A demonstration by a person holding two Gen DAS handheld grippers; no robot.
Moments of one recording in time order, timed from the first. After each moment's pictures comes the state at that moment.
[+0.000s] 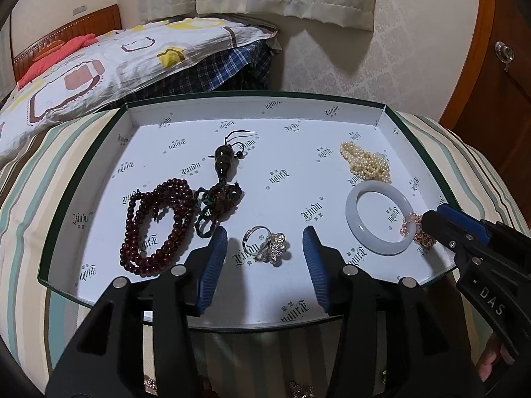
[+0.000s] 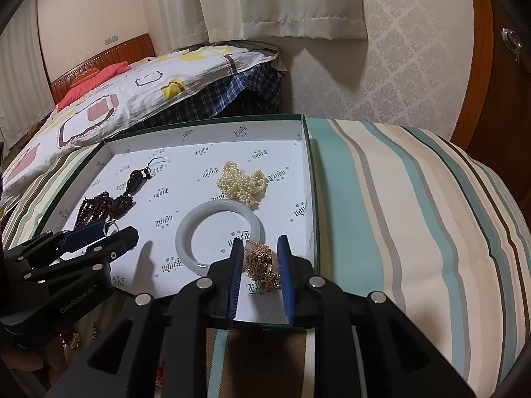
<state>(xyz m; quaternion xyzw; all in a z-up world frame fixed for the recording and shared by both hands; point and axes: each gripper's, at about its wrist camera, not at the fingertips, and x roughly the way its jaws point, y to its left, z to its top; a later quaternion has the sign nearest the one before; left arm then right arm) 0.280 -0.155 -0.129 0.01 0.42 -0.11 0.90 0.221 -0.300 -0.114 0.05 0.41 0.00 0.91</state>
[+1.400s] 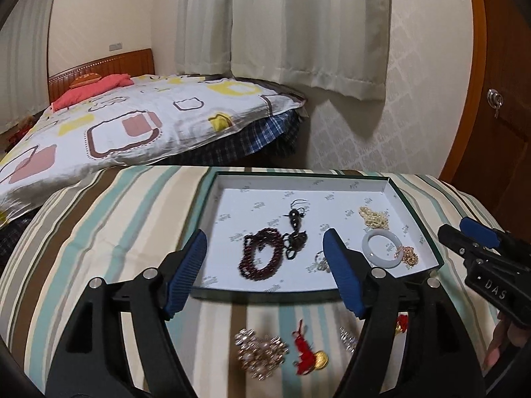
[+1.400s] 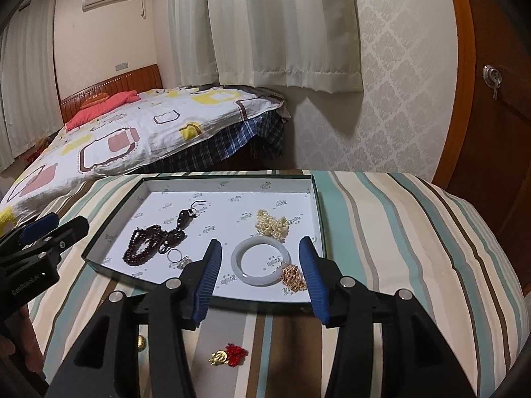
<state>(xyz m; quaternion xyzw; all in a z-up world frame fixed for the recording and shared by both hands) 0.204 -0.076 -0.039 0.00 0.30 -0.07 0.95 0.169 -0.265 -0.047 0.04 0.33 -0.01 0.94</state>
